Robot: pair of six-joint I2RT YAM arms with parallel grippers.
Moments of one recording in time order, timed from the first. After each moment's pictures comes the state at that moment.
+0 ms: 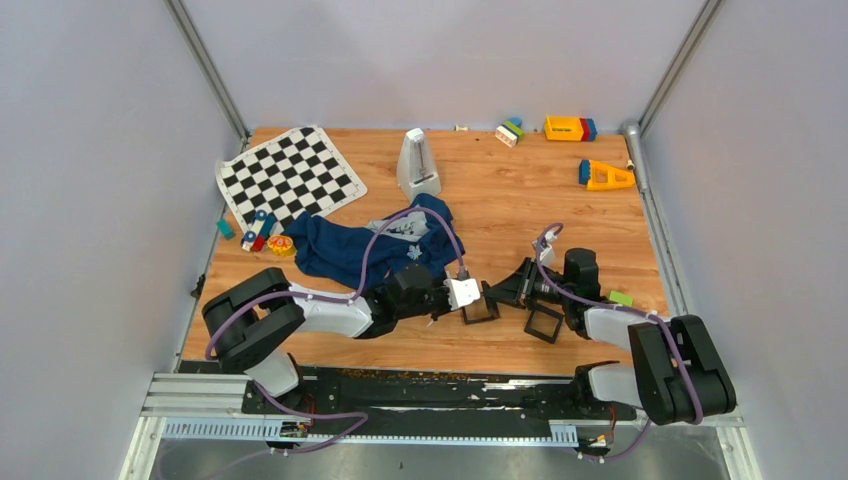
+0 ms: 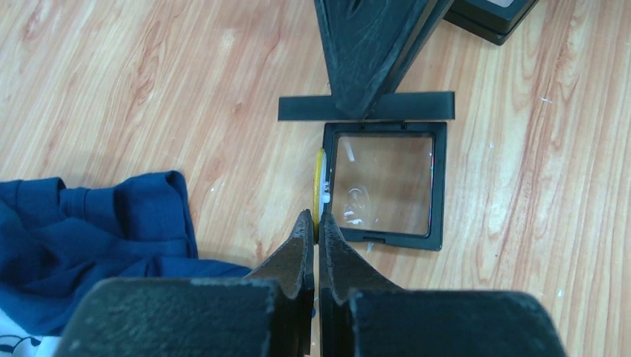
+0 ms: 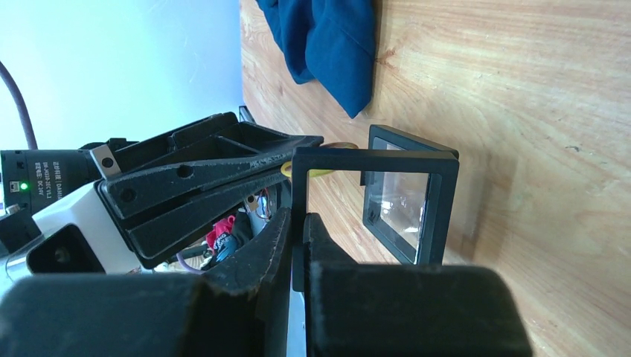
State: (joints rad) left arm -1.03 1.58 0.59 0.58 0.12 0.37; right arm 0.17 1.26 0.24 0.53 -0.92 0.95
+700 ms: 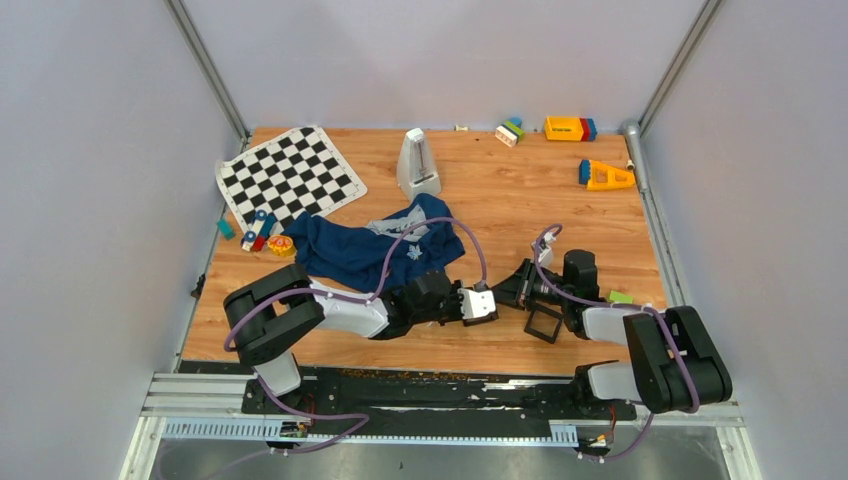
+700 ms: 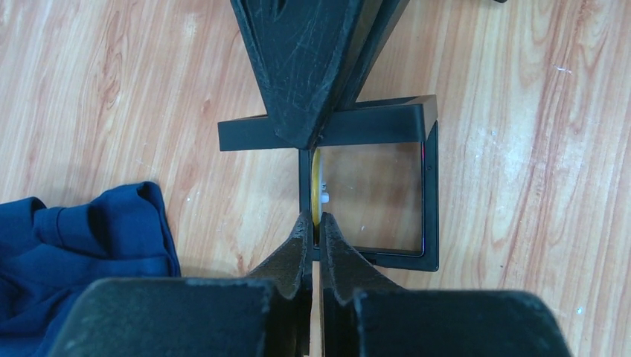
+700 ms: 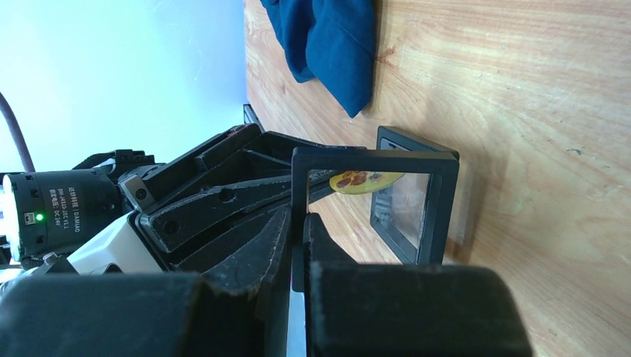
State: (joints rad) left arm -1.10 1.69 0.68 0.50 0.04 0.45; right arm 0.17 1.32 0.21 0.64 -0.94 0.98
